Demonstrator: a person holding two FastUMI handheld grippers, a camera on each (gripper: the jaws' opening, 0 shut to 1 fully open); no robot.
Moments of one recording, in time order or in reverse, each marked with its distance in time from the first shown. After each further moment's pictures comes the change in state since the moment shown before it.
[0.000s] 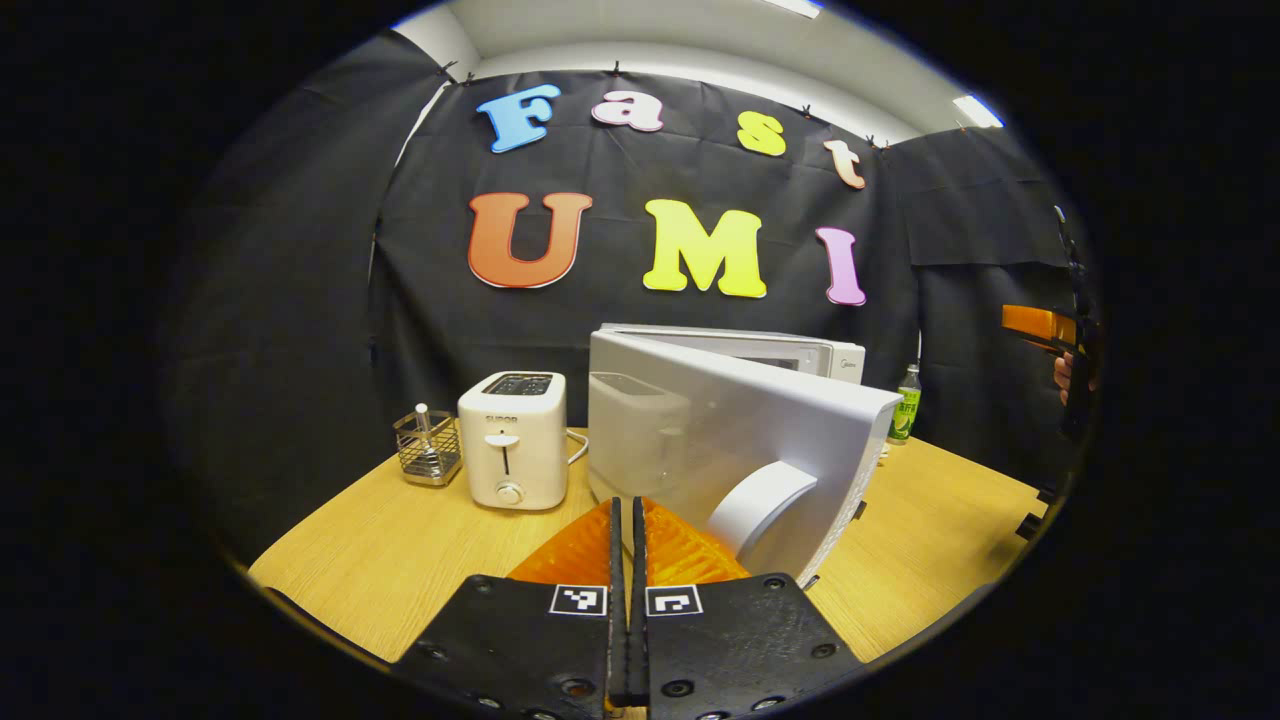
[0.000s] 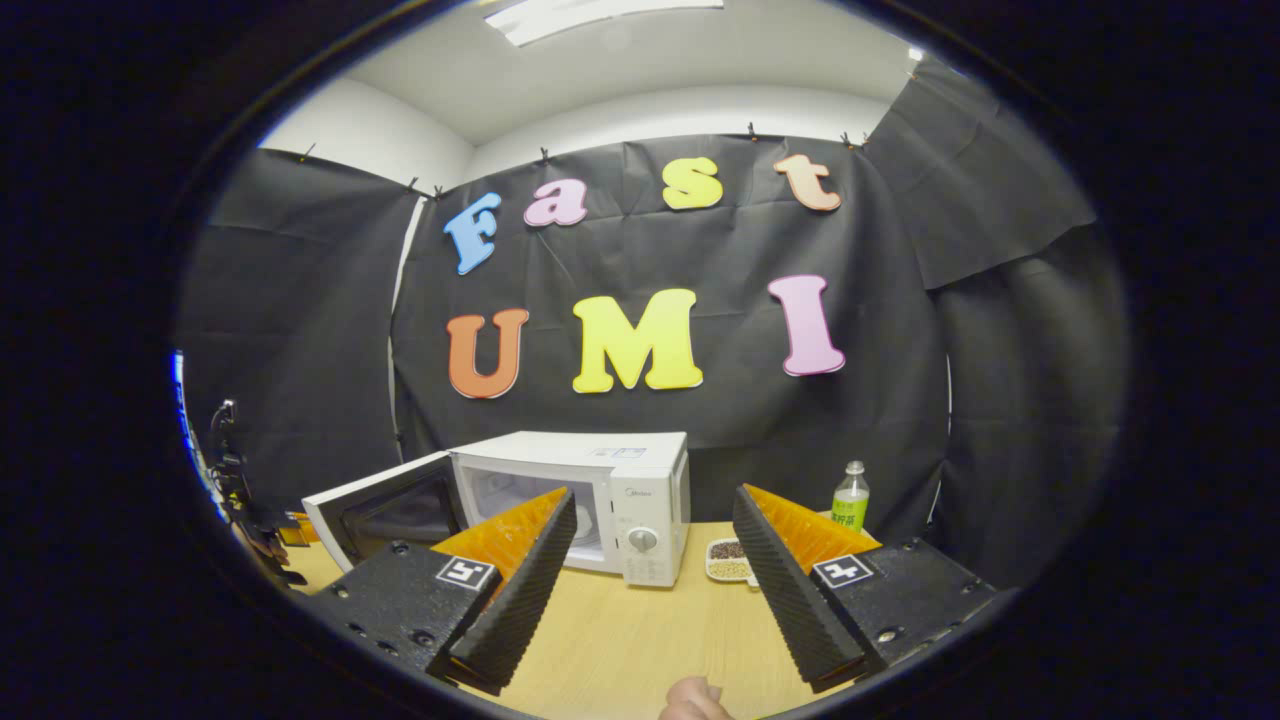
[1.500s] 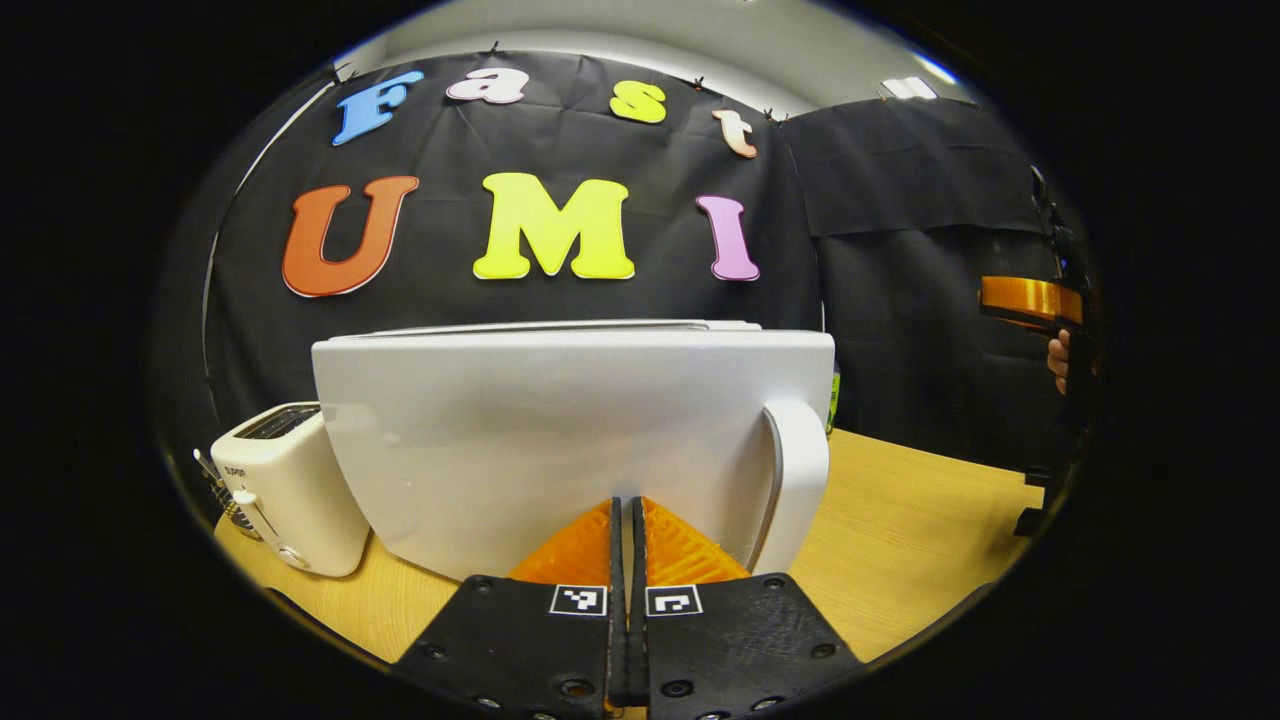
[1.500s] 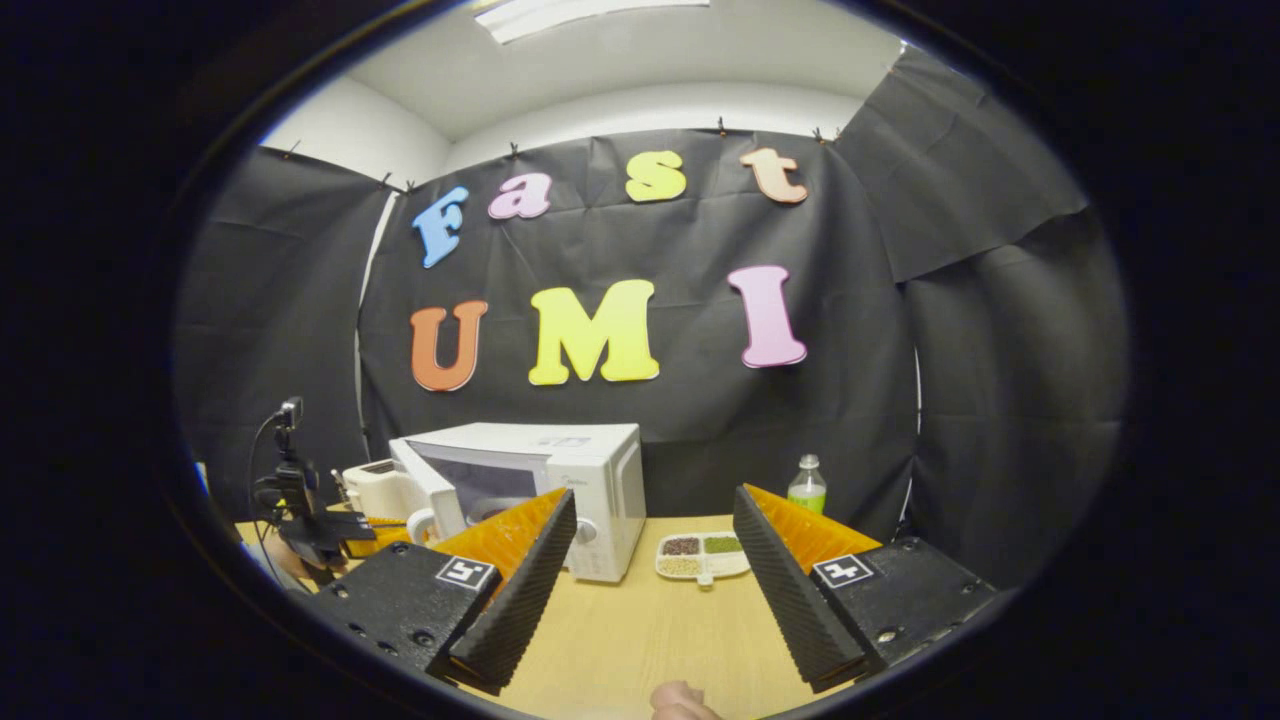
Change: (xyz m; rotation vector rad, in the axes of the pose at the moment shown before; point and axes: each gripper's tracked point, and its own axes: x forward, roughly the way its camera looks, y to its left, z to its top) left arm 0.153 -0.162 0.008 0.082 0.000 -0.299; right arm 0.015 -0.067 -0.019 0.000 0.002 -0.074
